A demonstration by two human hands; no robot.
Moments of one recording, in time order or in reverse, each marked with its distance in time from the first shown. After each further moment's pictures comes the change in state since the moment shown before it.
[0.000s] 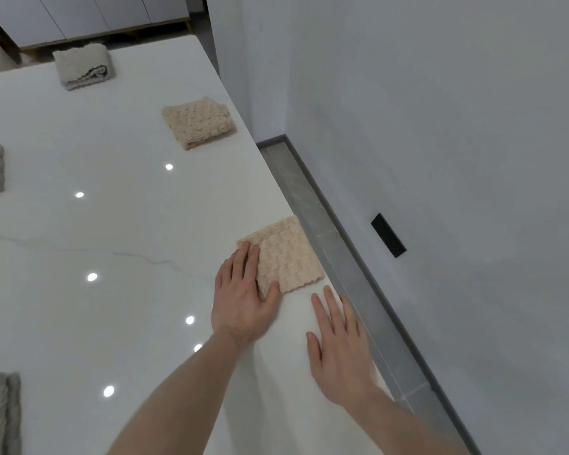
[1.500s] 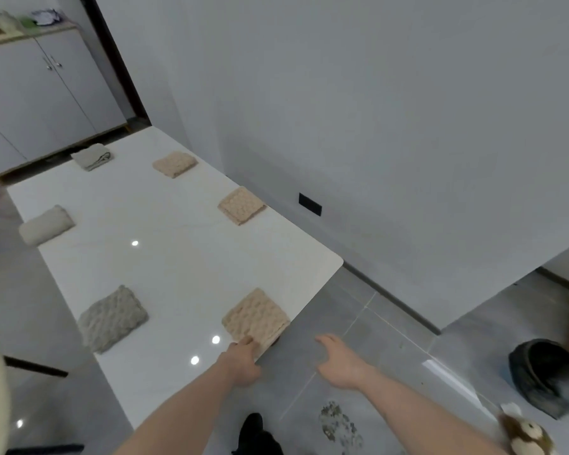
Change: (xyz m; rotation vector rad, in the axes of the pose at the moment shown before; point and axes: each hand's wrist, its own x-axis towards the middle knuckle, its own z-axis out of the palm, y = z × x) left_hand -0.440 -0.064 -0.144 0.298 -0.880 0.248; right_hand -0.467 -0.130 -0.040 0.567 -0.364 0.400
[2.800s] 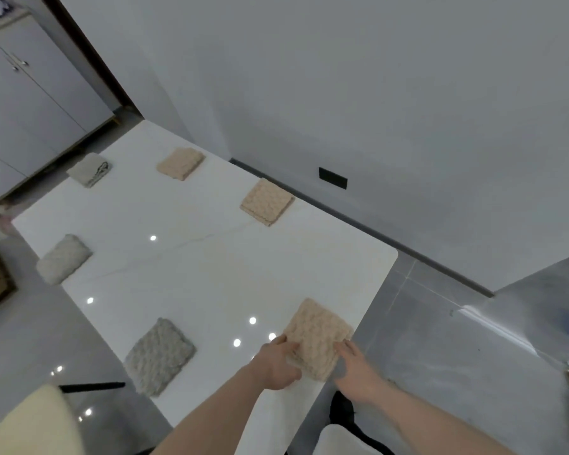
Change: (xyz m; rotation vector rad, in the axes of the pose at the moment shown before) left_hand 0.059 -0.075 -0.074 -0.138 -0.117 0.056; right_hand 0.099 -0.082 0.066 0.240 -0.052 0.121
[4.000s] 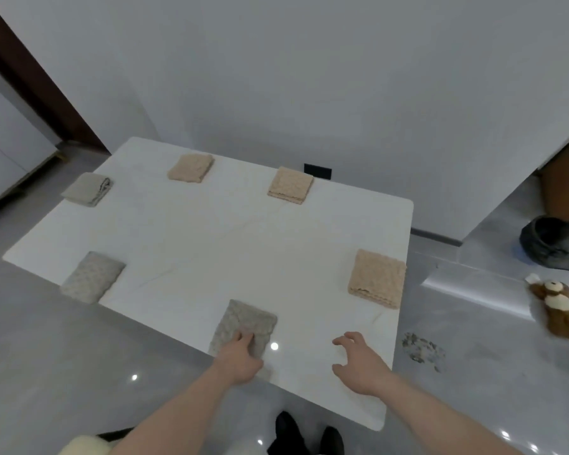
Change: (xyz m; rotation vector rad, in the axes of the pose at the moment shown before) left_hand -0.087 -0.312 -0.101 0.236 0.046 0.028; right_hand -0.064 -0.206 0.222 0.027 0.262 0.119
